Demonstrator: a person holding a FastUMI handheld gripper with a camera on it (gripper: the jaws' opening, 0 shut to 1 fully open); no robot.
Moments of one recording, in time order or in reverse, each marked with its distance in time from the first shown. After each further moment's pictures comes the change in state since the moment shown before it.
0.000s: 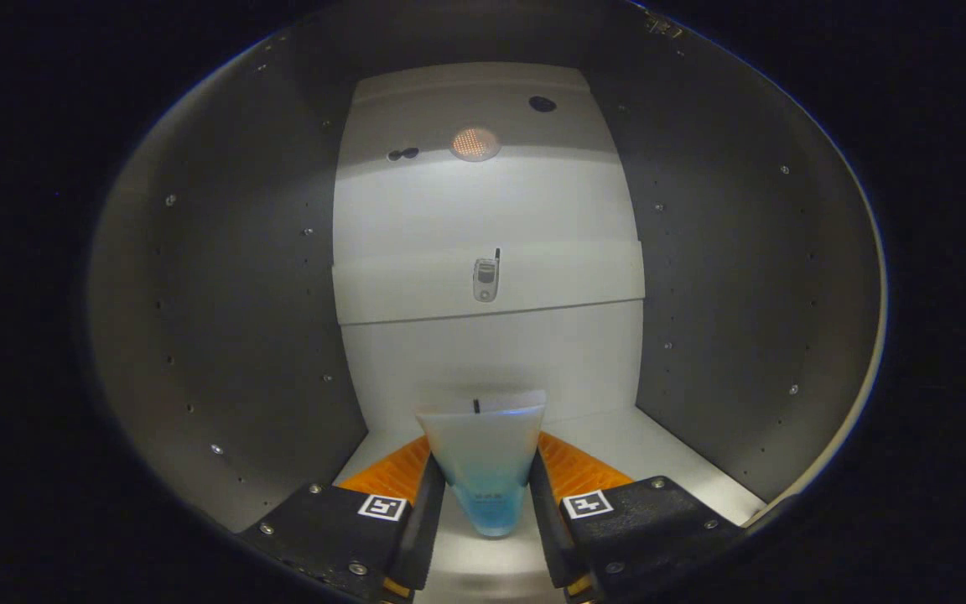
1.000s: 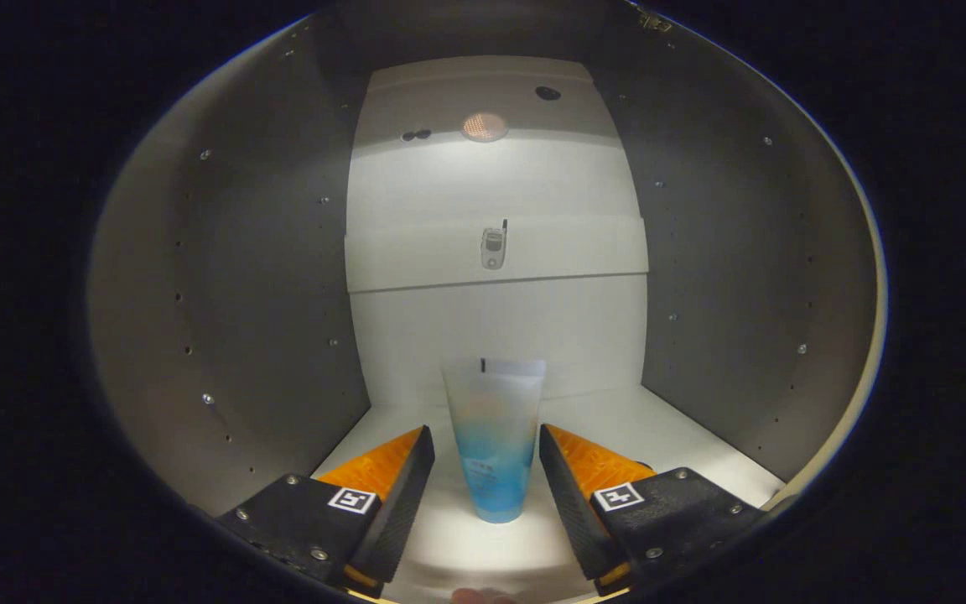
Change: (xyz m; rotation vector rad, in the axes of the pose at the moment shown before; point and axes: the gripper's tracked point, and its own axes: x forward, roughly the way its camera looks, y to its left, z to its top) arm -0.015 0.003 -0.029 0.028 0.015 0.019
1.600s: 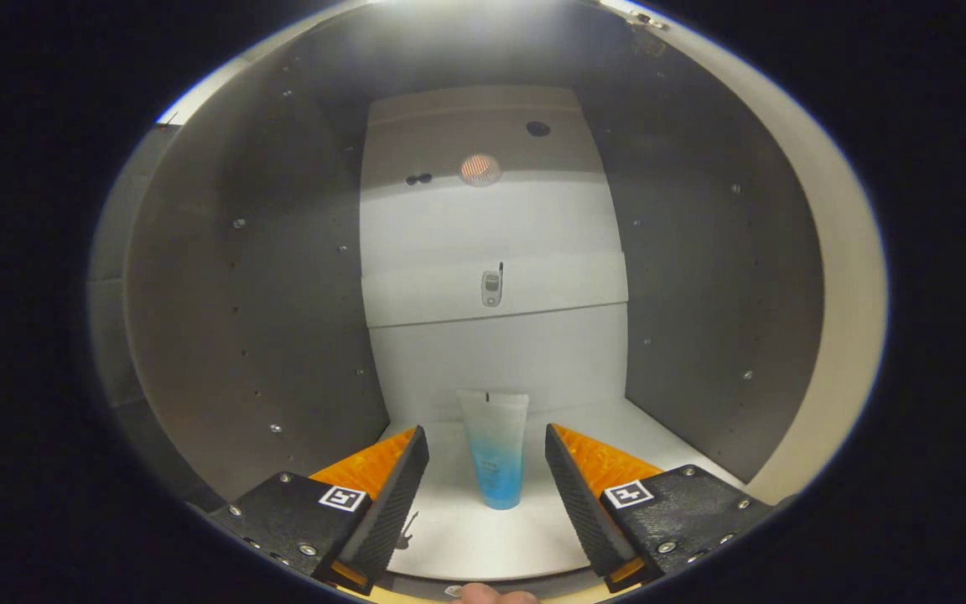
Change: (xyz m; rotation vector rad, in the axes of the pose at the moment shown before) arm -0.066 0.008 0.038 -0.011 -0.039 0.017
